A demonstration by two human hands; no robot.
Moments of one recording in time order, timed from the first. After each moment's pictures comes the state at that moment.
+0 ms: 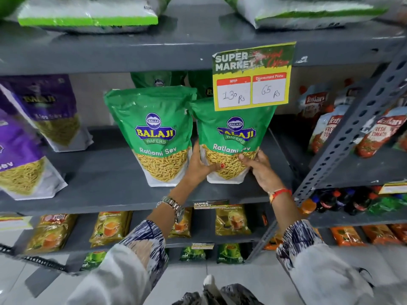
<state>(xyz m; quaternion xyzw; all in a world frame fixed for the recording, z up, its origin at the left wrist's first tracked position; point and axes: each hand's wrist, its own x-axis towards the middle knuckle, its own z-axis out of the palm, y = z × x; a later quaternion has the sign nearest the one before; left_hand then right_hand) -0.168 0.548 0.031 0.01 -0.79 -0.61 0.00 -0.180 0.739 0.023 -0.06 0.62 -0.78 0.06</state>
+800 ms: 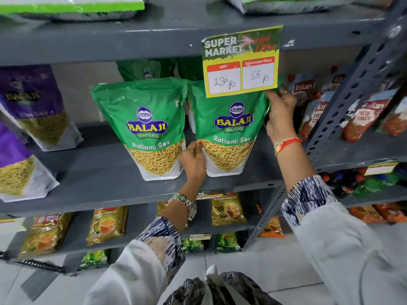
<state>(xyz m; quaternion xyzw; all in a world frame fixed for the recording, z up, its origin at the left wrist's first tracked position) -0.165 0.571 0.015 0.11 -0.73 -0.64 0.21 -0.203 0.745 0.135 -0.03 0.54 -0.81 -0.22</state>
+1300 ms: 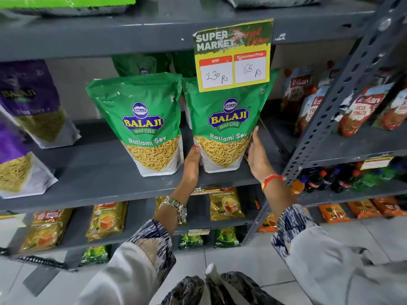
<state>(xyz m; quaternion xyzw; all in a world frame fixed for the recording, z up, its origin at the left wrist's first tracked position) -0.152 0.569 -0.002 0.08 -0.61 -0.79 0.00 -0.155 0.736 0.039 0.03 0.62 -0.78 0.03</state>
